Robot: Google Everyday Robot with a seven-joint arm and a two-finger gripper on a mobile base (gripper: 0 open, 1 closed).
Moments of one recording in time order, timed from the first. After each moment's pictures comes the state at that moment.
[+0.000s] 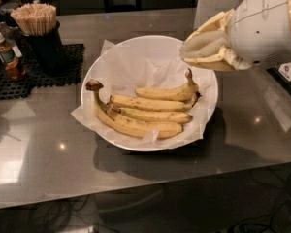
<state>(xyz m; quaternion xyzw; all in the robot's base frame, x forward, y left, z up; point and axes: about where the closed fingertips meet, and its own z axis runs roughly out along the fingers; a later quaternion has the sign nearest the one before) 0.461 -0.076 1.022 -0.67 0.58 0.05 0.46</state>
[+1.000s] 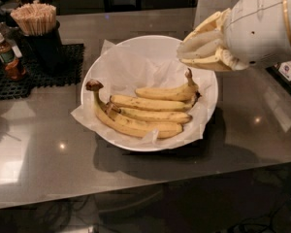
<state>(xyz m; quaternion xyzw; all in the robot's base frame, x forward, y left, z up) 0.460 -0.075 1.021 -0.67 0.58 0.05 0.46</state>
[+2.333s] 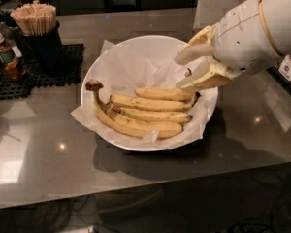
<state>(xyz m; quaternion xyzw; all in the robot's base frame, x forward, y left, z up) 0.464 -0.076 0.986 -0.70 0.60 0.06 0.38</state>
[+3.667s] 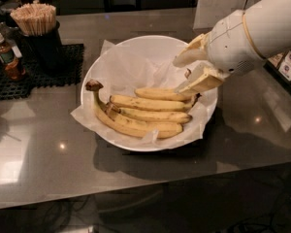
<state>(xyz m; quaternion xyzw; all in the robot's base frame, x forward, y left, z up) 0.493 -0.079 0.955 -0.70 0.61 0.09 0.36</state>
